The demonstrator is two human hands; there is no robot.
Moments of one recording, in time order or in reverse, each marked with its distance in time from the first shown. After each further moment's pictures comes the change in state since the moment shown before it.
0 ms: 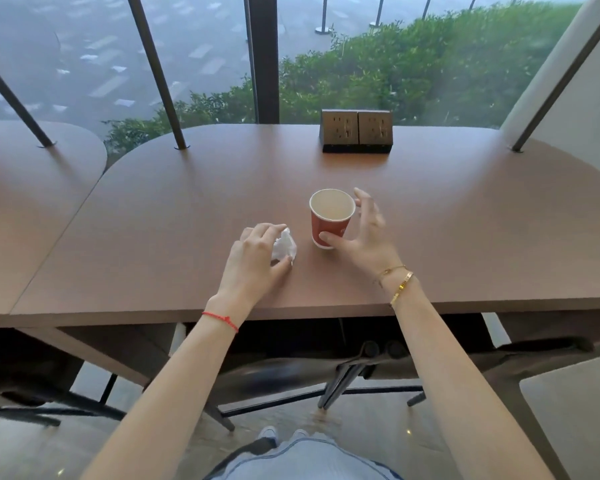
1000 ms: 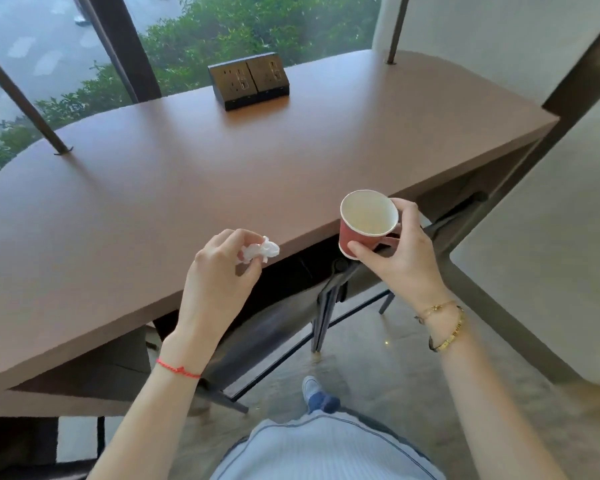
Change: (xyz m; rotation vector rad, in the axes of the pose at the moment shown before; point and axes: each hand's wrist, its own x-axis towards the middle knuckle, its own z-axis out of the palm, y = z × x) left_hand -0.086 -0.005 -0.032 -0.265 -0.067 0.353; right_hand -0.209 -0.041 -0.039 0.055 0.407 0.237
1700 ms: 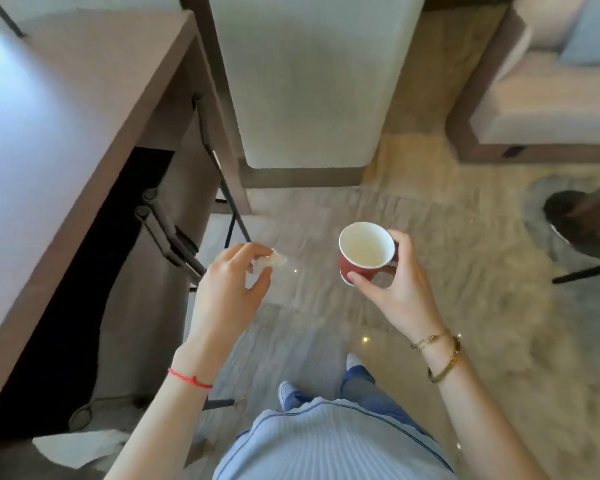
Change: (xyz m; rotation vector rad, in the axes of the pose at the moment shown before) left_hand -0.180 0.092 0.028 -0.224 -0.729 0.654; right_hand -0.411 -0.072 -0.016 -0.188 0.799 0.614
